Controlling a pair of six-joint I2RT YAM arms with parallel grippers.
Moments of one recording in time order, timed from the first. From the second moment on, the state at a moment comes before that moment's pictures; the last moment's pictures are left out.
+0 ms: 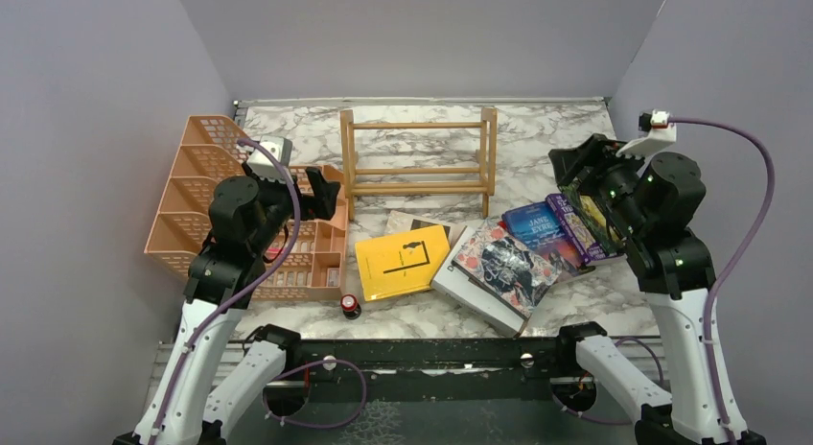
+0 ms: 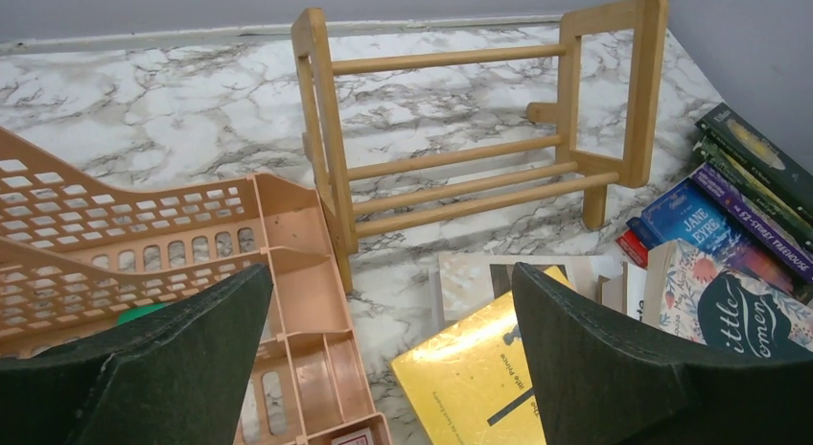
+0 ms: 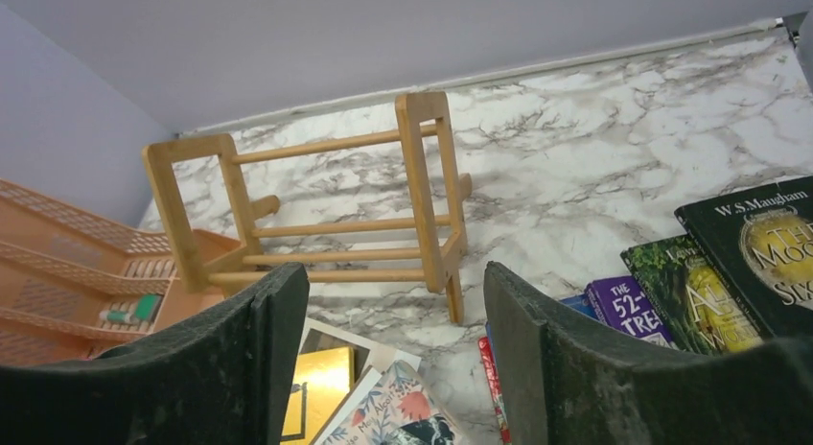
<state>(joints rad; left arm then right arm) -0.29 0.73 1.01 -0.48 0.07 -0.19 0.15 0.81 1.23 -0.55 -0.04 0.33</state>
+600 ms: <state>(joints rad) -0.28 0.74 1.00 -0.36 0.27 -0.26 0.15 0.90 1.06 -0.38 -0.41 0.31</state>
